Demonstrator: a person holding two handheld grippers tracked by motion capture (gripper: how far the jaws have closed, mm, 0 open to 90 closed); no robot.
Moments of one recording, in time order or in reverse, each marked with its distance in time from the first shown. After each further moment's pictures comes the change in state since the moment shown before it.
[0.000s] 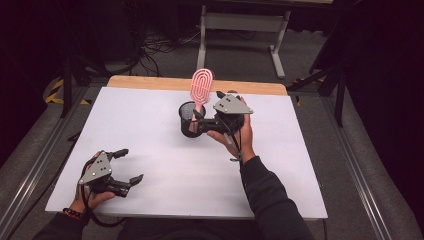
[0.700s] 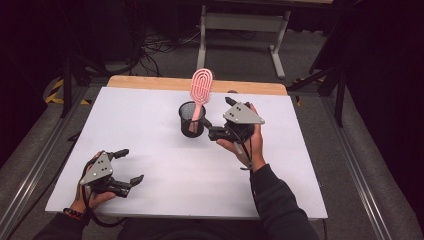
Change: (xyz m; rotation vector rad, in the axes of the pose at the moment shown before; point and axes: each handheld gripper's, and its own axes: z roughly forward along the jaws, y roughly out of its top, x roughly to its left) left arm -0.001 0.000 0.001 0.004 0.002 0.004; right arm -0.002 -0.009 -0.032 -0.007 -0.011 -0.030
